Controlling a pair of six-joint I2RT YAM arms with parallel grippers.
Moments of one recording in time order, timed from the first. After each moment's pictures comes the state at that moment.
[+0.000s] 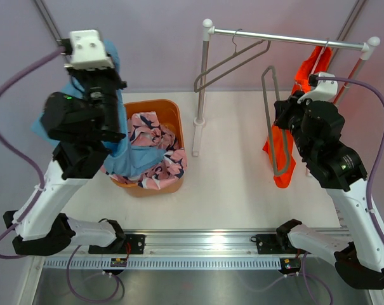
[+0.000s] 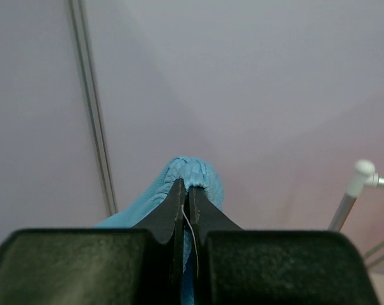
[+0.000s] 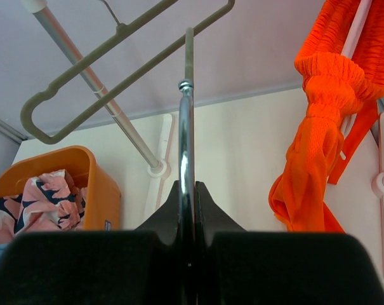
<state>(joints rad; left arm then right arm) -0.94 1.25 1.94 0.04 -0.99 0.59 0.50 1.01 1.52 -0.64 0.45 0.34</state>
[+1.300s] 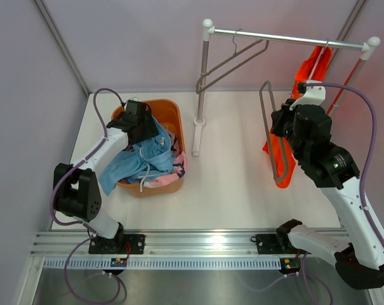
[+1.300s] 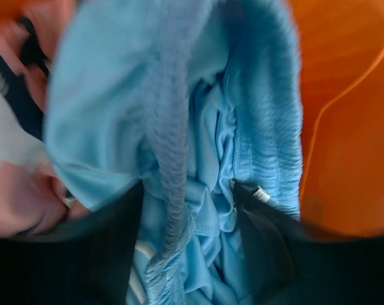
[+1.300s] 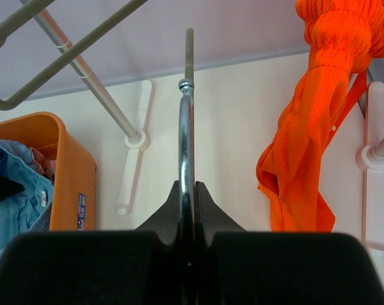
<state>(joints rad) -0.27 1.59 1.26 -0.54 -0.19 -0.56 0.50 0.99 1.43 -0.68 0.45 0.33</state>
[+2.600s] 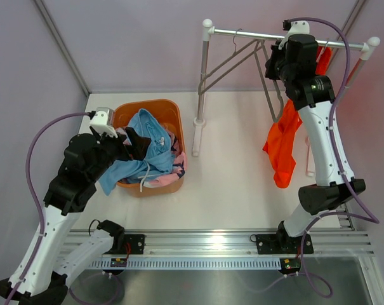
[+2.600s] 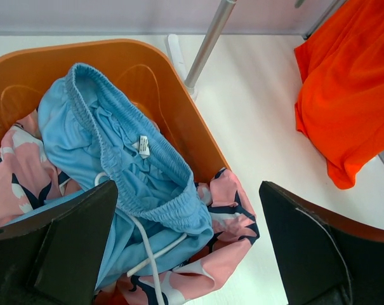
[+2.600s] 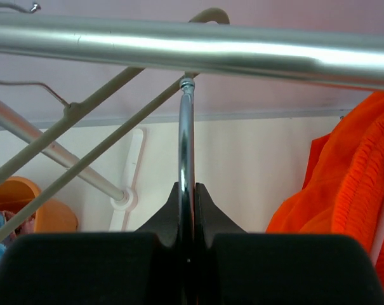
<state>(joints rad) -0.41 0.75 1.12 -0.60 0.01 -0.30 0.23 1.65 2.12 -0.73 0.17 0.16</state>
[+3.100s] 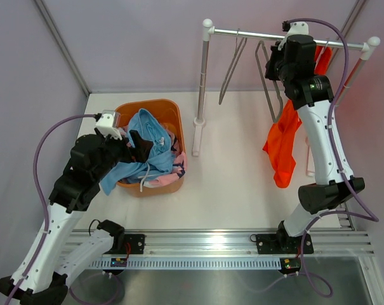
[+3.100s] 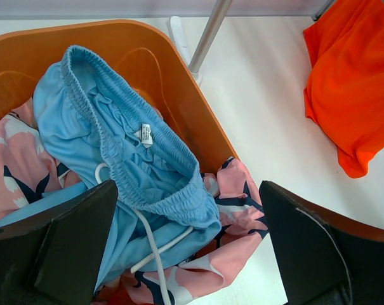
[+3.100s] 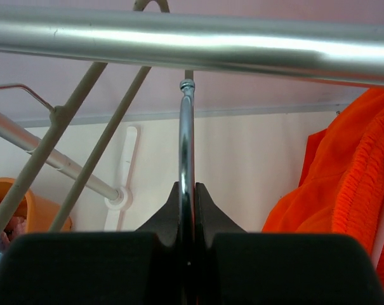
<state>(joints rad) -0.41 0.74 1.05 -0.58 0.02 -0.28 0.23 1.67 2.11 -0.73 0.19 0.16</state>
